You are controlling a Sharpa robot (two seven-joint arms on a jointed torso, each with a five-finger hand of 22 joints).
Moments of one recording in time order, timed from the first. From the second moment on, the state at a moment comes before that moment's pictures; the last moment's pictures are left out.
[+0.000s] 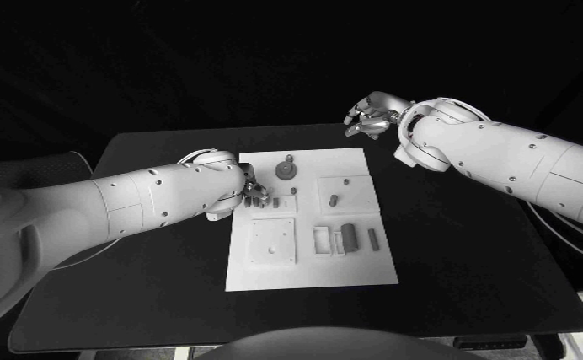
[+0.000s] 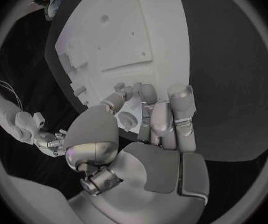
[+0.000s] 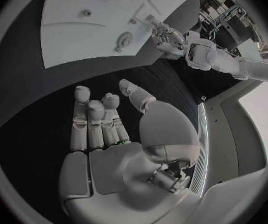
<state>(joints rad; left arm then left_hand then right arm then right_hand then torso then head) 1.21 -0.53 -0.24 1.15 -1.08 0.01 -0.61 0.84 -0.13 0.56 -0.11 0.33 0.95 0.03 0.73 0.67 1.23 -0.08 0.94 0.53 1.33 -0.18 1.31 1.09 0.05 1.47 -0.25 0.73 1.29 1.27 -0.58 -0.06 1.09 -1.14 -0.18 -0.06 1.04 -0.05 0.51 -0.29 0.26 0.82 0.16 0.21 0.55 1.05 0.06 1.15 0.86 1.04 -0.04 1.44 0.84 0.25 1.03 0.05 0.84 1.31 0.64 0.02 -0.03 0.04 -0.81</state>
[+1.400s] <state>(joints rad) 1.21 -0.57 -0.24 1.18 -1.07 -0.02 -0.61 0.80 -0.17 0.46 -0.03 0.05 0.90 0.03 0.74 0.65 1.20 -0.07 0.96 0.53 1.29 -0.18 1.29 1.06 0.04 1.45 -0.27 0.71 1.29 1.27 -0.59 -0.06 1.09 -1.14 -0.18 -0.06 1.04 -0.05 0.51 -0.29 0.26 0.82 0.16 0.21 0.55 1.05 0.06 1.15 0.86 1.03 -0.04 1.44 0.84 0.25 1.03 0.05 0.84 1.31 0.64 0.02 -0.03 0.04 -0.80</state>
